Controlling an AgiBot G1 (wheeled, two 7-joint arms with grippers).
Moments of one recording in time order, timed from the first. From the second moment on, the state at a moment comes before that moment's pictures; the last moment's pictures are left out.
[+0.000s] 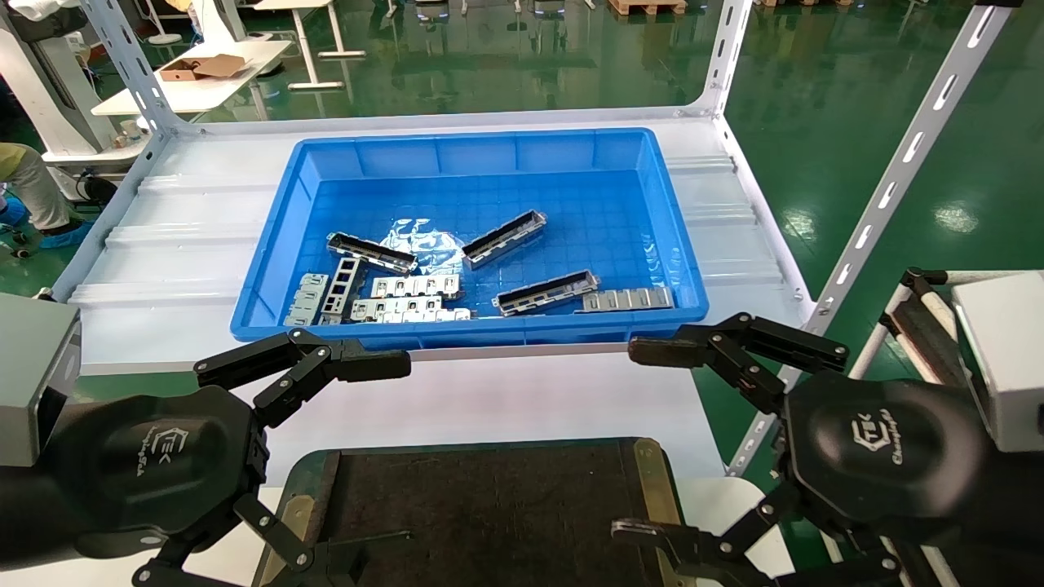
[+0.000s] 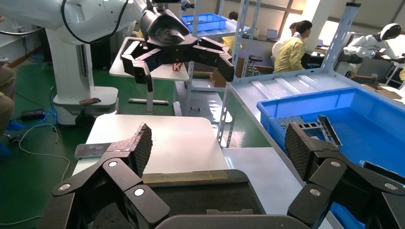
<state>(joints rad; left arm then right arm) -1.08 0.61 0.28 -1.28 0.73 1.49 -0.19 1.11 -0.57 -0.40 1.27 -0.65 -1.45 0.13</state>
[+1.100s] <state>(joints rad) -1.11 0.64 0.29 -1.27 0.78 1.44 -0.18 1.11 -0.57 -0.40 1.27 -0.65 -1.45 0.13</state>
